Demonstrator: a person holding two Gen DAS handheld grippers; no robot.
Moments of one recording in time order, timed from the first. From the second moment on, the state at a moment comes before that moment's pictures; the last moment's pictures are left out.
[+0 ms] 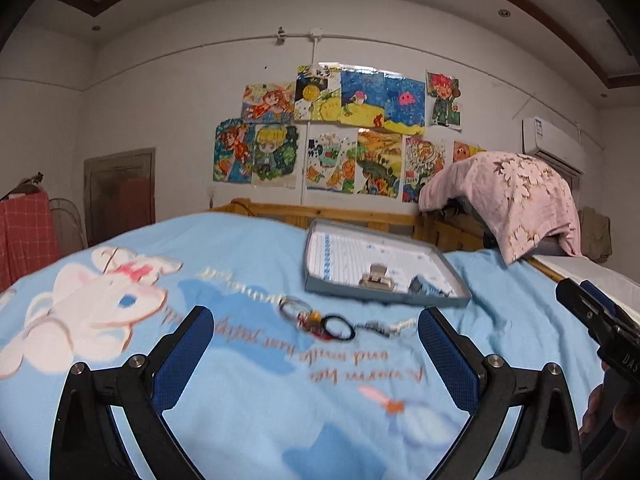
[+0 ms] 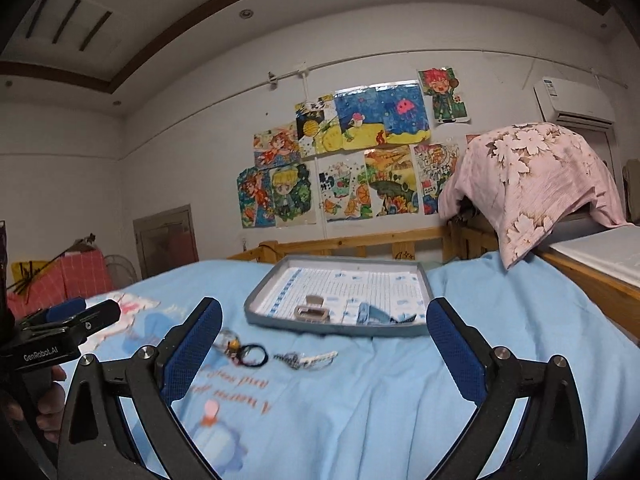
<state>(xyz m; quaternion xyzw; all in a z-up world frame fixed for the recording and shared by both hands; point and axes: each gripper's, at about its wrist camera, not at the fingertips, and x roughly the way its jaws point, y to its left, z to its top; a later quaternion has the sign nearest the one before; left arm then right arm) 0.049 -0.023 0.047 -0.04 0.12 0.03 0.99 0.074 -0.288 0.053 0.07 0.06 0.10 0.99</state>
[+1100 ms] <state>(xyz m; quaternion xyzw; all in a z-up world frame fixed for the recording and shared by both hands) 0.029 0.013 0.019 -0.09 0.18 0.05 0.98 0.037 -0.287 0.022 0.08 0.11 0.10 0.99</state>
